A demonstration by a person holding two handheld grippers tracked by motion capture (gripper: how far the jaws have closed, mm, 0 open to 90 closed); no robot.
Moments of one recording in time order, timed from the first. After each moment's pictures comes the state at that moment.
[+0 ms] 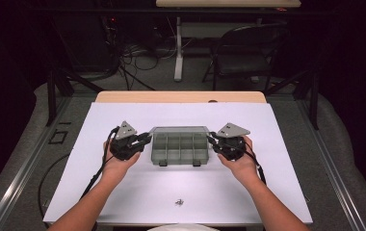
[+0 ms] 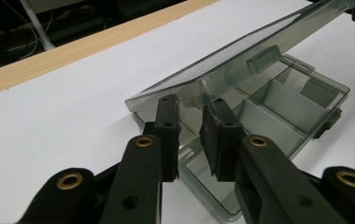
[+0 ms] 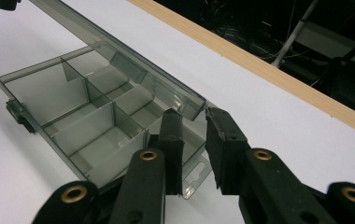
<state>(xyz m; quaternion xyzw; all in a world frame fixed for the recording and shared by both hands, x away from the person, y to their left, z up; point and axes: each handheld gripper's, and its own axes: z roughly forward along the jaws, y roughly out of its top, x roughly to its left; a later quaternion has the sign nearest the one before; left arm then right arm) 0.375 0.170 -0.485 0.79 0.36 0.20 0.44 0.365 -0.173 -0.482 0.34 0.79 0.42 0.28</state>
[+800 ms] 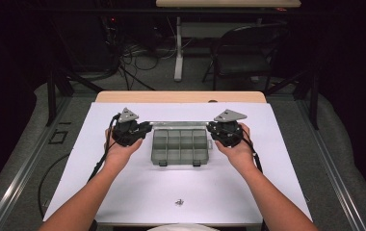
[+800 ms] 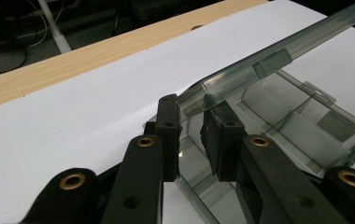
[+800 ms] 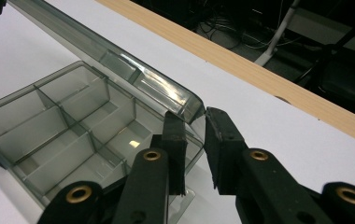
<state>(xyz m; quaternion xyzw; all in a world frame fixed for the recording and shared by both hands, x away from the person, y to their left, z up) 0.405 0.163 -0.463 0.78 0.40 0.19 0.43 0.395 -0.166 -0.462 0.37 0.79 0.41 0.28</state>
